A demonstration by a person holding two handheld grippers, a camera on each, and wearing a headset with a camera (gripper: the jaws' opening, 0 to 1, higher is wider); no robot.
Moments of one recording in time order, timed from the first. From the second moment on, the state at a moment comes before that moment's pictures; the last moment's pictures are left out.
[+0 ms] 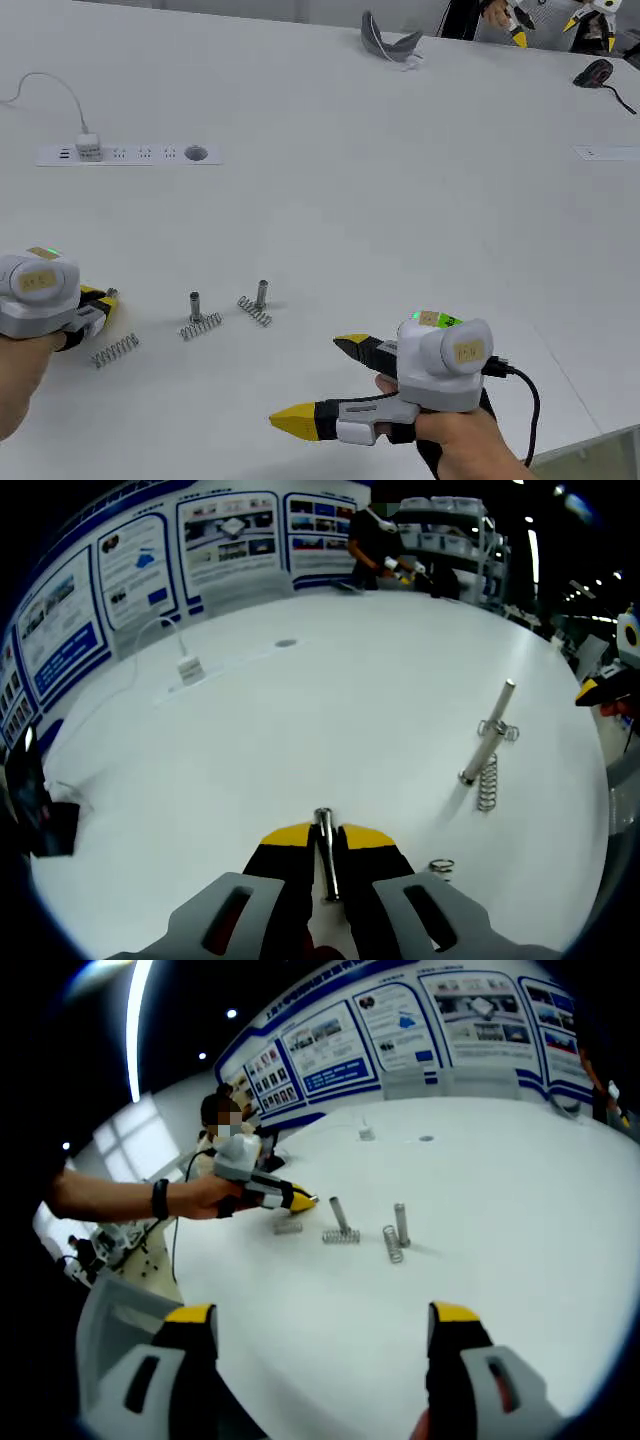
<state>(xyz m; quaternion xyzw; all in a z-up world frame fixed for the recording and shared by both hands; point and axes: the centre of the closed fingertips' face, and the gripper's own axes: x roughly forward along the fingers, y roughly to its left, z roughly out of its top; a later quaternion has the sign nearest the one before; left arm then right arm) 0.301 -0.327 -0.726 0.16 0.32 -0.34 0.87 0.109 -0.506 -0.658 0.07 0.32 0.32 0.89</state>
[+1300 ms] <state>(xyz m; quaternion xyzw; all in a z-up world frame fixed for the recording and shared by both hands) 0.296 -0.324 -0.696 0.15 0.32 -0.33 0.88 0.104 -0.517 -0.658 0.08 0.31 0.29 0.90</state>
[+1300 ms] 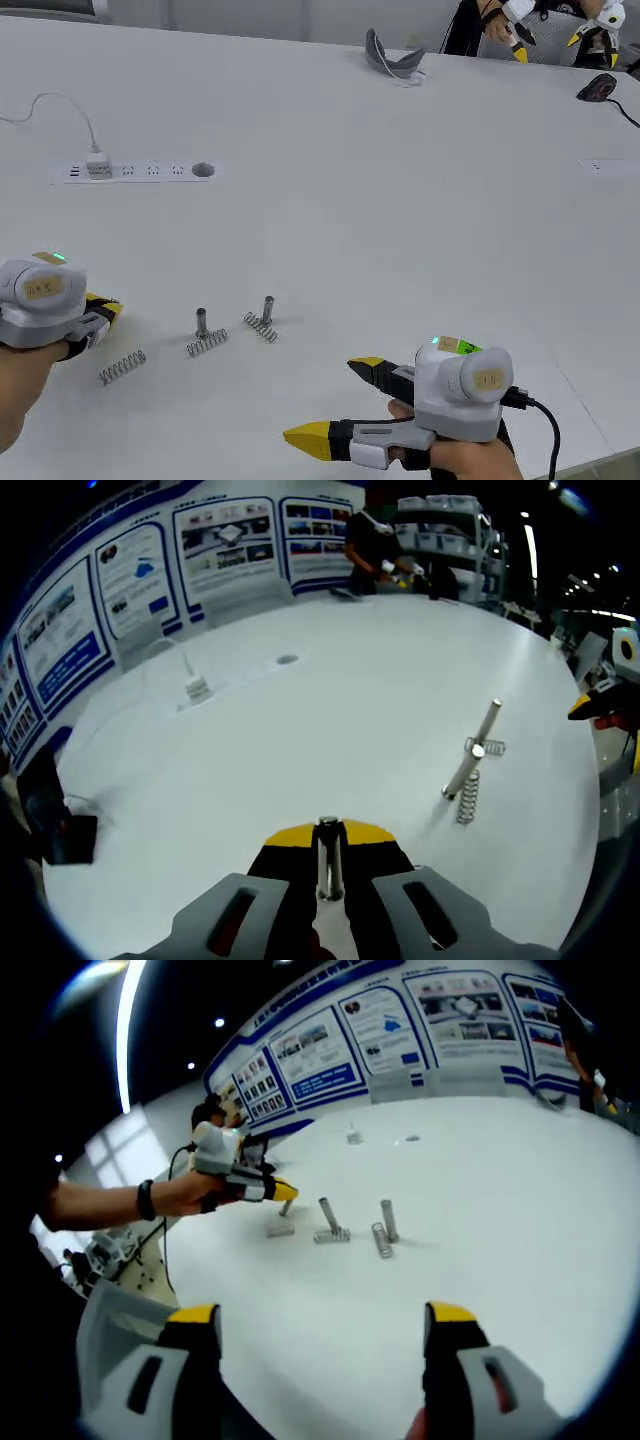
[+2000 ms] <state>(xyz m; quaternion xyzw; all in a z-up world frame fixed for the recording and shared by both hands) 0.289 -0.316 -0.684 0.13 0.31 -0.32 0.88 0.104 -0.516 -0.658 0.08 0.31 0.29 0.90</state>
